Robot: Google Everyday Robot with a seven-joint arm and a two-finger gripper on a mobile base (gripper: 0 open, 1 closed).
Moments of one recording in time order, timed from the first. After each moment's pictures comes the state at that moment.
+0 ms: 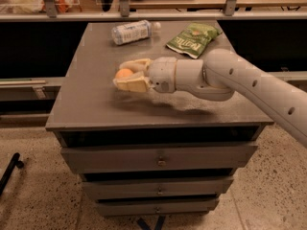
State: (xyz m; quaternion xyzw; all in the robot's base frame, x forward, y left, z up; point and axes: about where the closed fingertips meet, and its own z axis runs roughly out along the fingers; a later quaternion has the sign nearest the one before) arm 0.601 0.070 0.877 -0.50 0.57 0.37 0.54
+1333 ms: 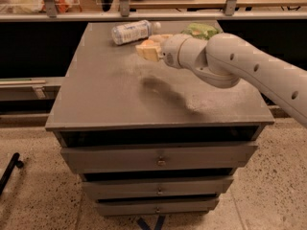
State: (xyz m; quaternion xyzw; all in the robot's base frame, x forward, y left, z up) arm 0.724 -0.006 0.903 -0.33 0.69 0.21 0.61
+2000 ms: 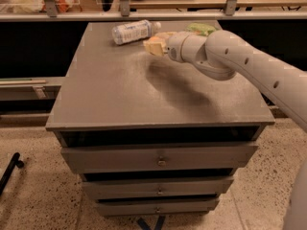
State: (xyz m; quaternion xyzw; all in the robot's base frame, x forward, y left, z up) arm 0.786 -0.029 0.883 -0.30 0.71 0.20 0.61
